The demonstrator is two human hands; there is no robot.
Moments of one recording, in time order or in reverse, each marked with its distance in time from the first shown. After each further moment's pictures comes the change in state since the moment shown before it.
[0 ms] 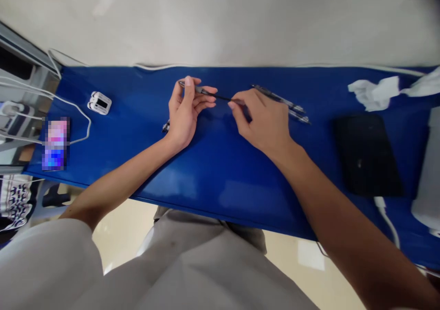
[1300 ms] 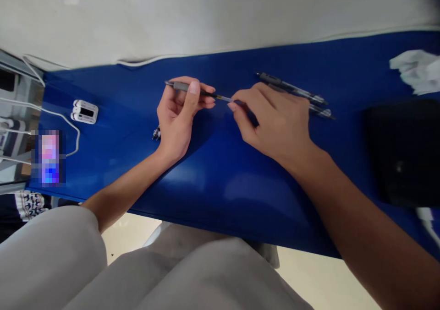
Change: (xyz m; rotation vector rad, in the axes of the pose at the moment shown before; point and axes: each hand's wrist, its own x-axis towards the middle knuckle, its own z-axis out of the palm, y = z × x) left_hand -0.008 -0.001 0.005 0.138 -0.034 0.104; right_hand -0.002 -0.006 -0.015 -0.005 -0.061 0.031
